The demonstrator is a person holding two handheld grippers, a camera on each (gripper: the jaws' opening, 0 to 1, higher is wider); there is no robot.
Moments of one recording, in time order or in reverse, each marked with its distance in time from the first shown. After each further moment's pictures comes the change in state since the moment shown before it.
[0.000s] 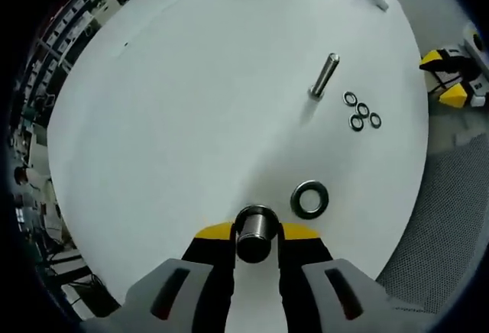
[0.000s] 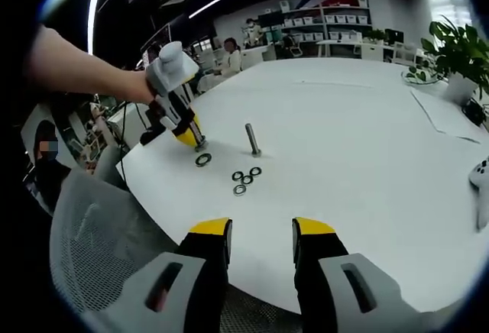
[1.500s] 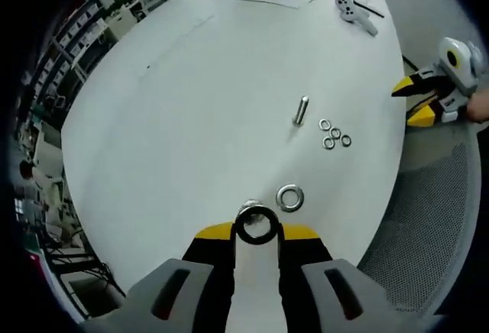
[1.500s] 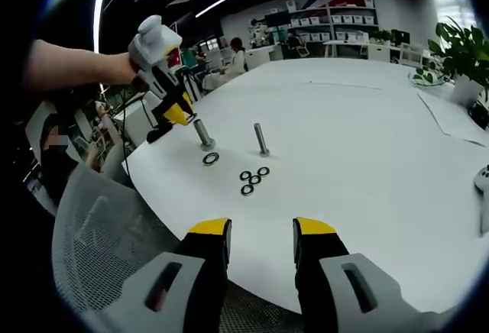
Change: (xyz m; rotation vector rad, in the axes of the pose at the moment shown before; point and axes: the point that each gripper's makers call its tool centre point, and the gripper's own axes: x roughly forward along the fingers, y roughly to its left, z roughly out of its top) left arm -0.064 -0.007 0.009 -0.028 -0.119 0.031; right arm 0.001 0.007 0.000 -0.017 0.002 0.036
